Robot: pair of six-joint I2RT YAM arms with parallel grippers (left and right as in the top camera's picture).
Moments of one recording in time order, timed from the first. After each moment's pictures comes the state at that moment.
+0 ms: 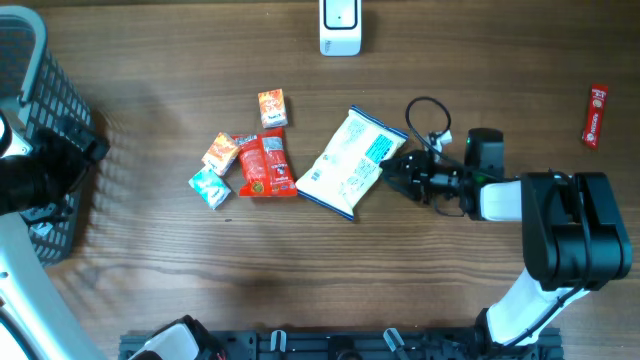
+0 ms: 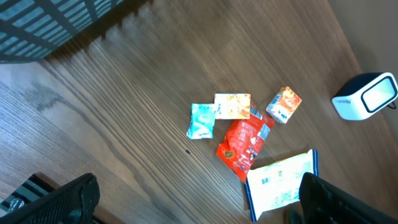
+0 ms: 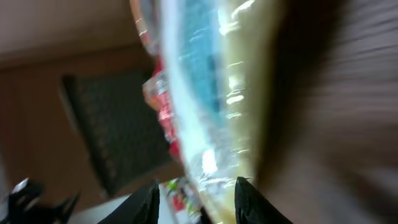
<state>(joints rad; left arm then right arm) 0.50 1.34 1.79 -1.59 0.19 -0.42 0.00 1.91 0.60 0.46 -1.09 0.94</state>
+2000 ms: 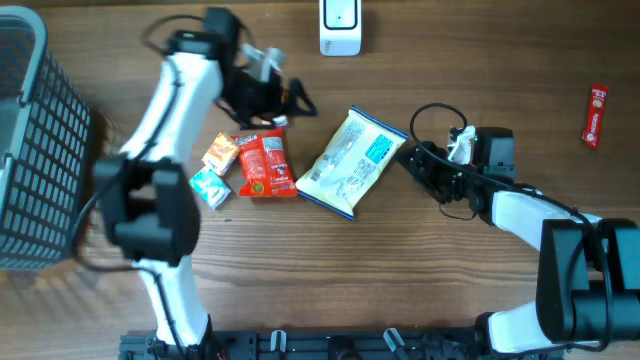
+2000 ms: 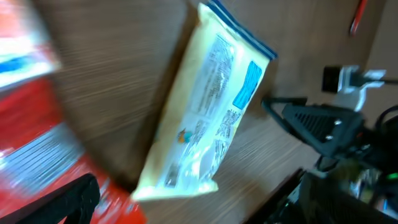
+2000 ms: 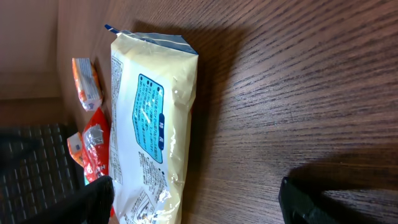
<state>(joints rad) -0.19 2.11 1.79 -1.14 0.68 -0.10 0.00 1.66 0.60 0.13 -0.66 0.71</state>
